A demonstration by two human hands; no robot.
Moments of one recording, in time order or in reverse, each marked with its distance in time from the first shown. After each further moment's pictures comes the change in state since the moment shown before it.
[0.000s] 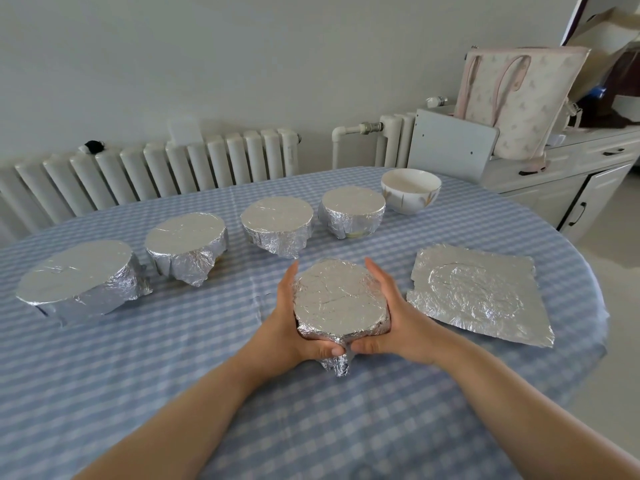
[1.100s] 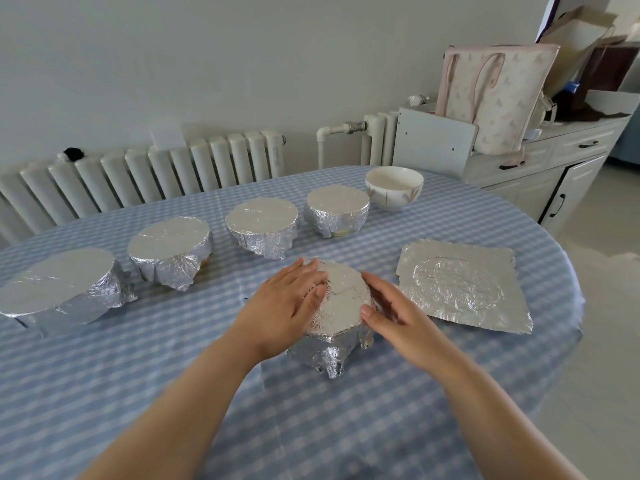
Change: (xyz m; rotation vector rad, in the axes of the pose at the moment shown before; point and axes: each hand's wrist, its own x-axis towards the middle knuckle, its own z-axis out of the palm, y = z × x) left_hand 0.018 0.035 -0.006 0.704 0.038 0.226; right_hand -0.022 0.007 0.006 0.153 0.218 0.014
